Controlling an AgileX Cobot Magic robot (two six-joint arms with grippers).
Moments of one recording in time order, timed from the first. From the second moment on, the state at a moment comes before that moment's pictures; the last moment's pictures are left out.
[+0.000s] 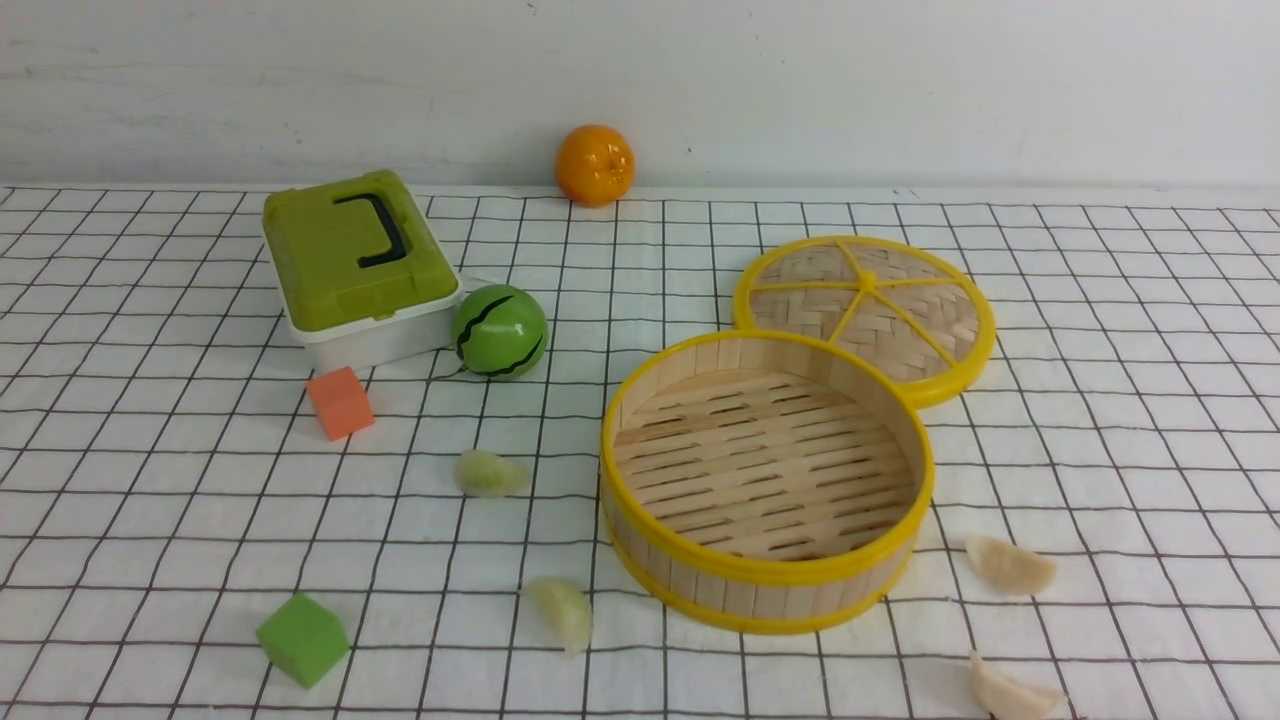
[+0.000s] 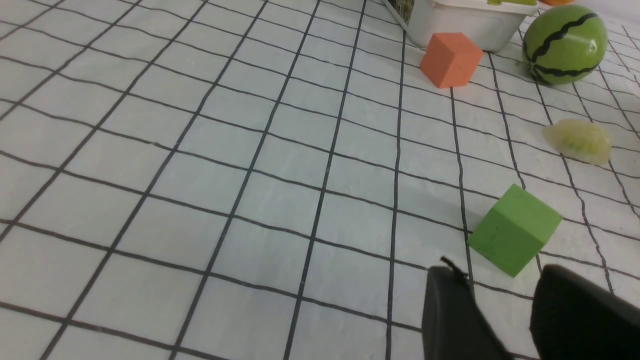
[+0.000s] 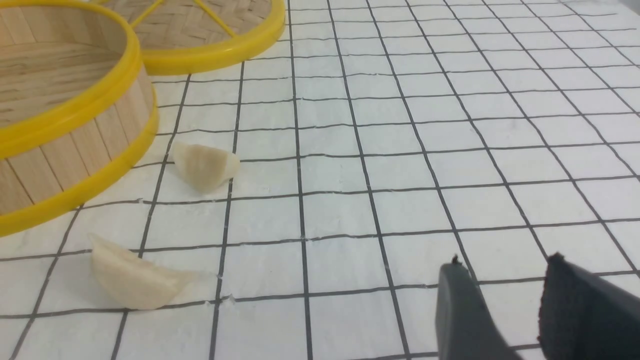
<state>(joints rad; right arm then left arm) -0.04 -0.01 0.02 -0.14 0.39 0.22 0.07 -0.01 0.03 -0.06 0.37 -0.20</state>
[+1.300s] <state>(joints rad) -0.04 -0.01 0.02 -0.13 0.39 0.23 0.07 -0.01 0.03 -0.18 0.29 -0.20</state>
